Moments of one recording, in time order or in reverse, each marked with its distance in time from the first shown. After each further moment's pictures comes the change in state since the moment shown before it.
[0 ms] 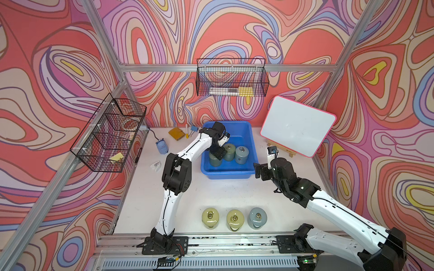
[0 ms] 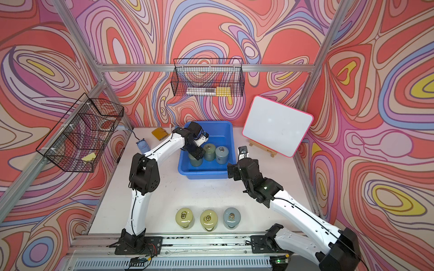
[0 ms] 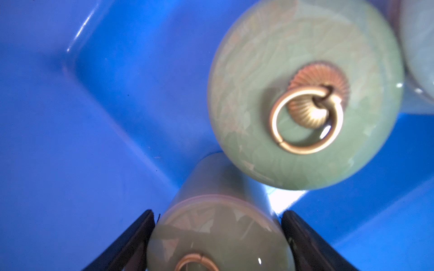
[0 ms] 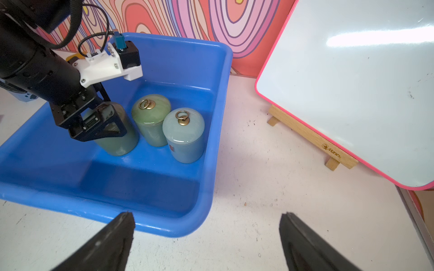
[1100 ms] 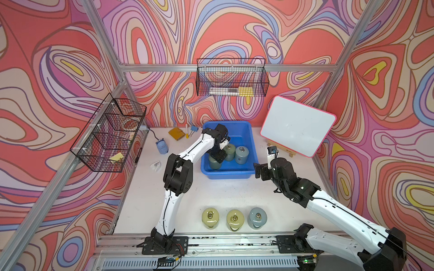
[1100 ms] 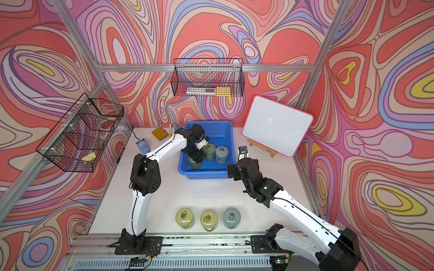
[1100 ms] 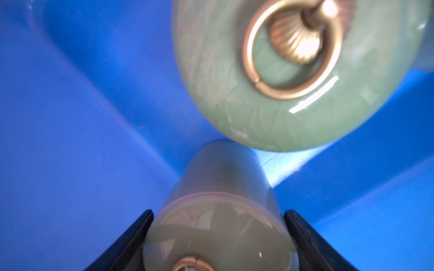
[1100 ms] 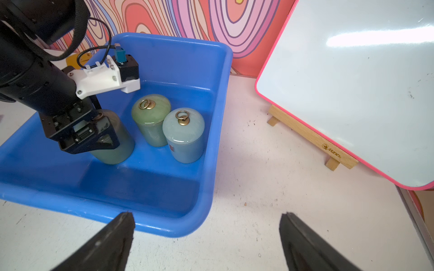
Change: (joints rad) left arm -0.030 -0.002 0.009 -0.106 -0.052 -0.052; right arm 0.000 0.000 0.000 0.001 0.000 0.000
